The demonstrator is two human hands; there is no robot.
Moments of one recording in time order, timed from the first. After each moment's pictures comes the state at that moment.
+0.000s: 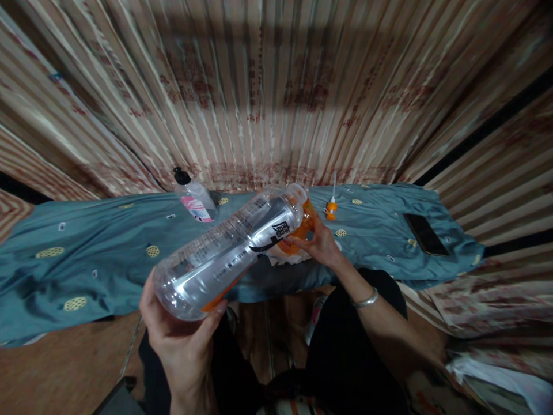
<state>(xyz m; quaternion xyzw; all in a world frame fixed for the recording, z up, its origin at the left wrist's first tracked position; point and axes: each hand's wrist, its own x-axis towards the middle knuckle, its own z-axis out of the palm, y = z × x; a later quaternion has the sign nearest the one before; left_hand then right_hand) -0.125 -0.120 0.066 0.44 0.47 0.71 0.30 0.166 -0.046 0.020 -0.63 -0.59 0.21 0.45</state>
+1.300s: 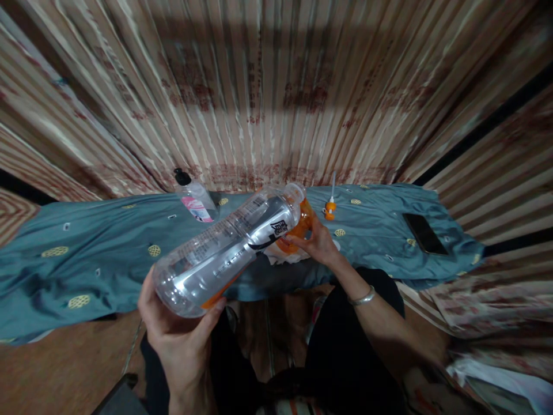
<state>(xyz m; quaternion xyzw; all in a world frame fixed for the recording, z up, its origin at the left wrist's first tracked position) -0.122 -0.123 0.075 0.47 0.47 0.70 0.27 0.167 -0.046 0.022 -0.63 -0.60 0.22 0.45</state>
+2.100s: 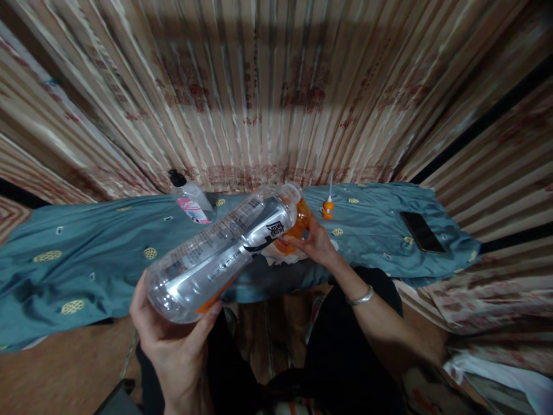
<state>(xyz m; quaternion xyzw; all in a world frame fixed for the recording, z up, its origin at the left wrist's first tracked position) -0.124 -0.124 0.074 0.47 0.47 0.70 0.27 0.168 -0.046 0.026 -0.62 -0.60 0.23 0.44</state>
